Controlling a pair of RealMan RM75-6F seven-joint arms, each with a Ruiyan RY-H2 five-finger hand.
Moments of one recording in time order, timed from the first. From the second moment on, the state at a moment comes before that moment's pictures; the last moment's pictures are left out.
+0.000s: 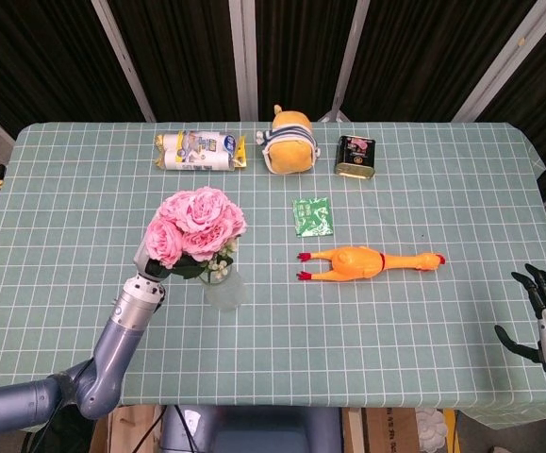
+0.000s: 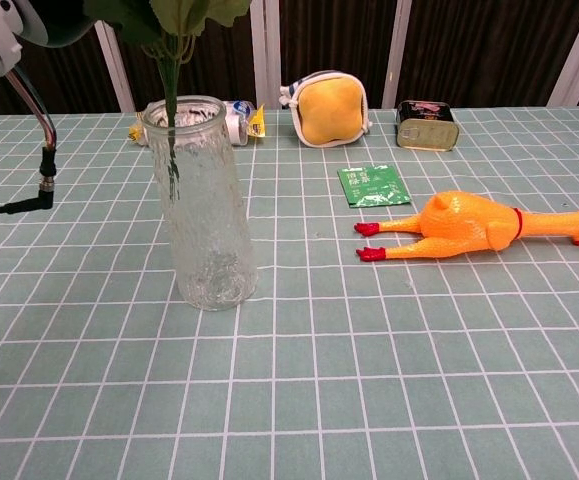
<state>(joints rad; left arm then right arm) -0.69 -1.55 -0.35 -1.70 1.42 1.30 -0.93 0.06 -1.08 0.09 -1.56 -1.45 1.45 0.23</state>
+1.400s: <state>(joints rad) -0.68 -1.42 -0.19 -1.59 1.50 1.13 -1.02 0.06 -1.08 0.08 -1.57 -1.47 1.45 0.25</state>
